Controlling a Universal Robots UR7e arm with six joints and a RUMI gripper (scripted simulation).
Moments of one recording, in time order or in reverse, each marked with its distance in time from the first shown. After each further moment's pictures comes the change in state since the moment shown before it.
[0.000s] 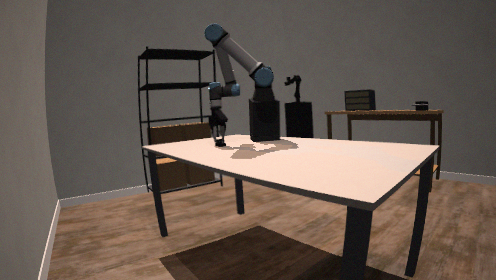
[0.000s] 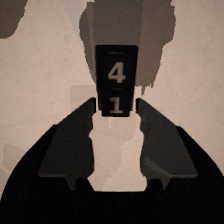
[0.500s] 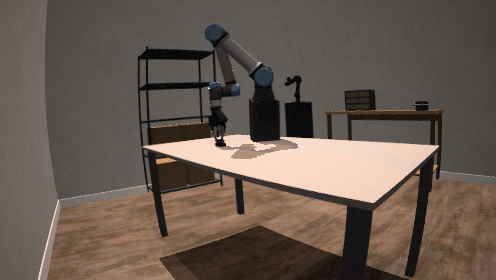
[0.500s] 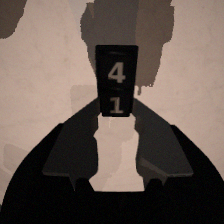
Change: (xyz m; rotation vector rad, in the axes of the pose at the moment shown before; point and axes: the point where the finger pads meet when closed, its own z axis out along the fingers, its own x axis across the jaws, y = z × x) arm 0.000 0.000 0.000 0.000 0.000 0.000
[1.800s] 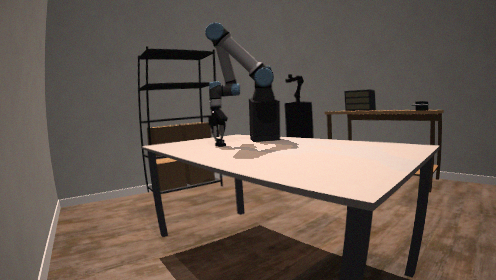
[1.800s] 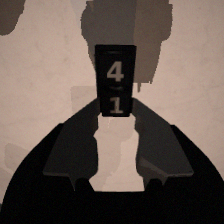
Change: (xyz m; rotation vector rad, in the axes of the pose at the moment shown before) arm 0.001 0.000 -0.004 -0.002 0.002 -0.002
